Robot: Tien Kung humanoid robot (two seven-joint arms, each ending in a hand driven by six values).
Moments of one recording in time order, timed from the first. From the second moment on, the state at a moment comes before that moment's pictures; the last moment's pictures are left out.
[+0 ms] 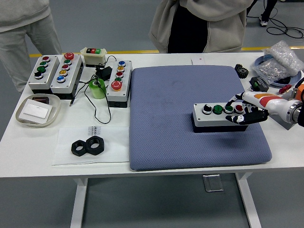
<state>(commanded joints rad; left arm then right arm) -0.05 0.14 -0.02 -0.23 -0.42 0.20 -0.17 0.70 -0.70 0.70 1.35 -1.62 0.21 -0.07</state>
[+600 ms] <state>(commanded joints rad) -0.06 0.14 -0.01 -0.23 -0.43 0.20 -0.18 0.70 -0.69 0.66 1.32 -1.61 0.22 -0.07</state>
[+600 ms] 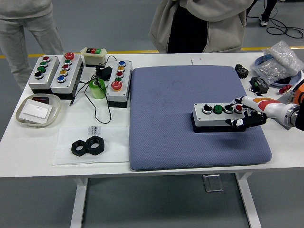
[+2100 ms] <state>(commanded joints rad) -0.04 0.13 -0.04 -0.23 -0.40 0.21 -0.17 0.59 -0.74 0.96 1.42 -1.60 -0.11 -0.04</state>
